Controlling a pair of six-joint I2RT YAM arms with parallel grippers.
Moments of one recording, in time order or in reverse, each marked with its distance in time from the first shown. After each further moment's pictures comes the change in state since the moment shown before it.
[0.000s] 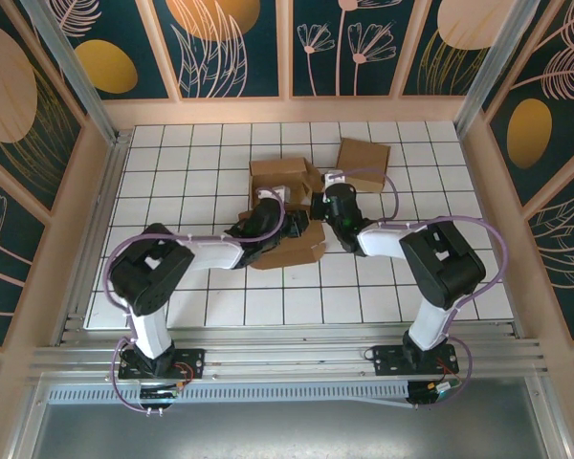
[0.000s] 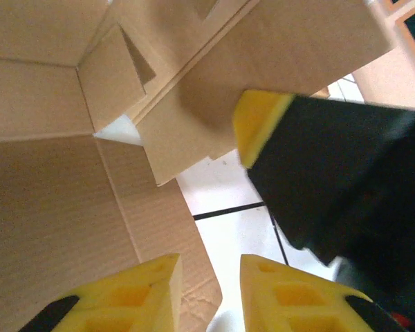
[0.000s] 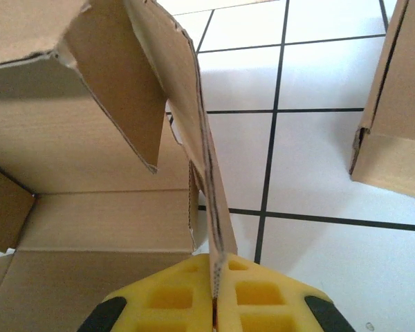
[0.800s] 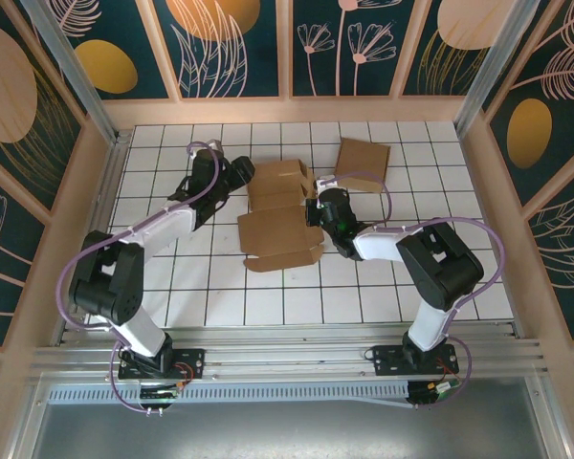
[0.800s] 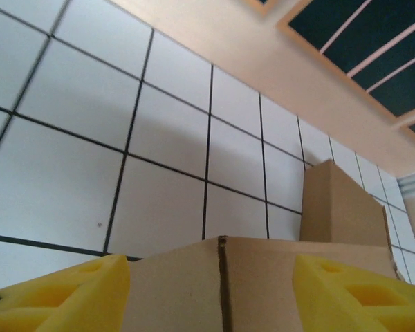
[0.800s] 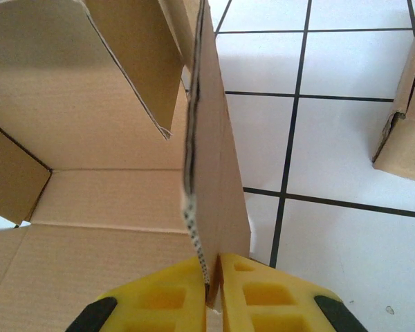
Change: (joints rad) left arm 0.389 -0.111 0.177 -0.312 0.051 0.002; right arm 0.046 0.000 -0.011 -0.012 0.019 -0.048
